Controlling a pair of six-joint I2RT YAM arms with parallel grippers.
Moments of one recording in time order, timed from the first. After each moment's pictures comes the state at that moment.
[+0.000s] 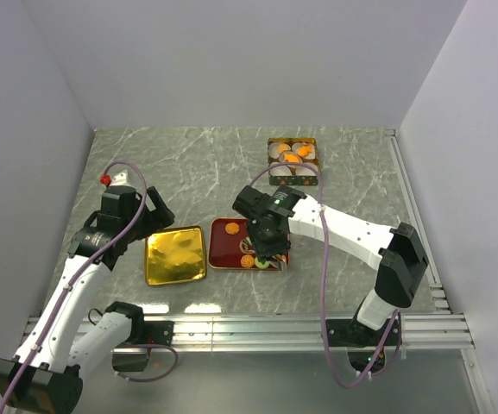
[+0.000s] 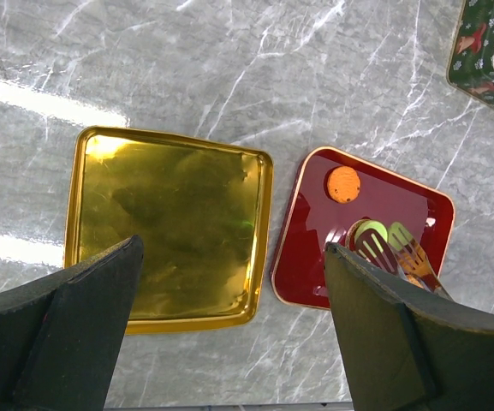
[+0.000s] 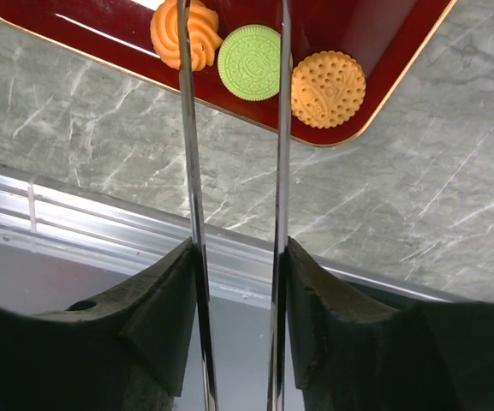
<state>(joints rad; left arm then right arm) -0.23 0.85 0.86 -0.72 -0.08 -0.63 0.96 1.64 1.42 -1.17 0.09 0.59</state>
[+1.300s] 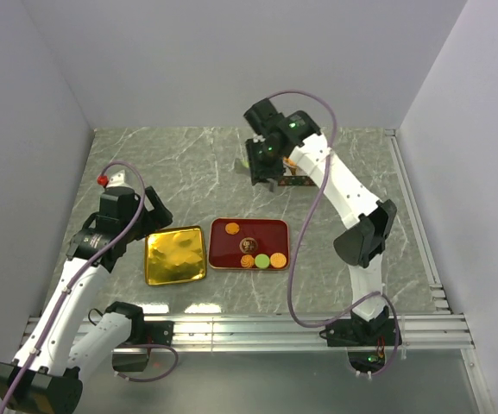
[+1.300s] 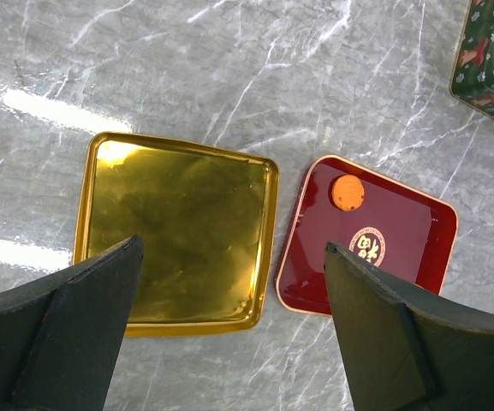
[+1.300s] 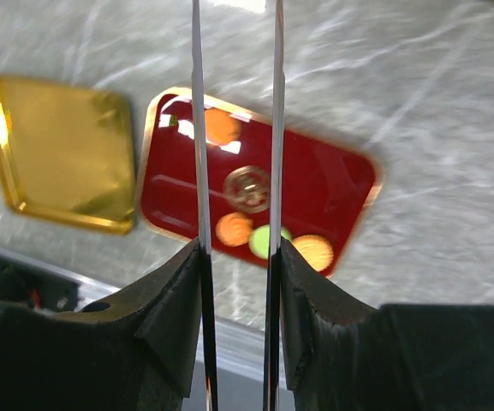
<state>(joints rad) -0.23 0.83 0.86 -0.72 -0.11 -0.63 0.69 2.02 2.29 -1.36 0.06 0.45</state>
